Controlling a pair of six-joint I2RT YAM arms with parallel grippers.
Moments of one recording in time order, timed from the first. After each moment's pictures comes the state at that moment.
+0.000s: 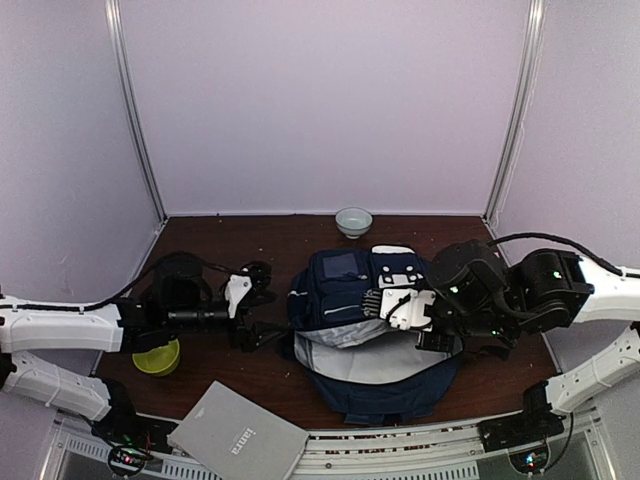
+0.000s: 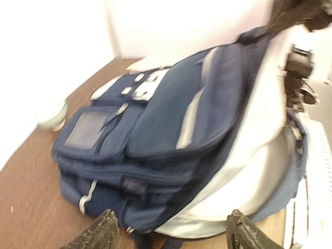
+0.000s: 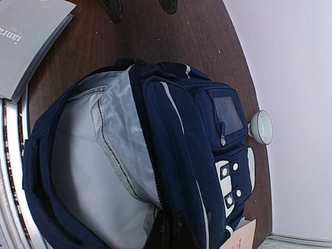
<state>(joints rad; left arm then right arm) -0.88 1.15 0.55 0.25 0.29 0.19 1.31 1.16 1.14 -0.79 0.43 -0.40</state>
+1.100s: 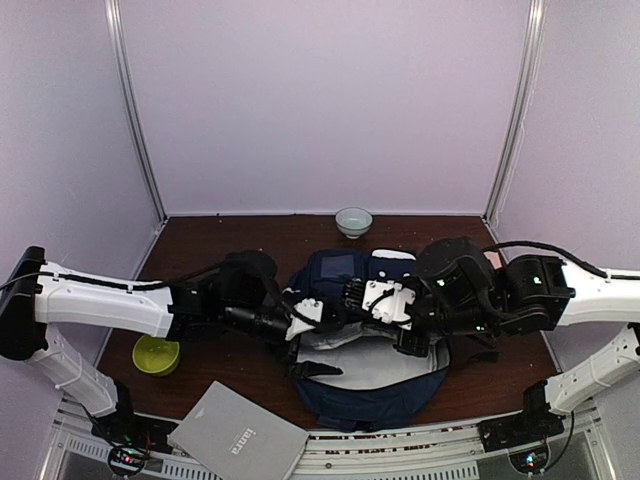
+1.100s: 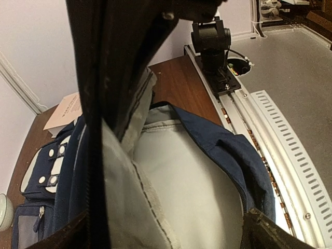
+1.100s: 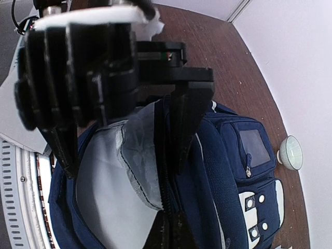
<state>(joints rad) -1.11 1.47 0.90 0.11 0.45 0.50 1.28 1.20 1.10 -0.57 0.24 -0.31</state>
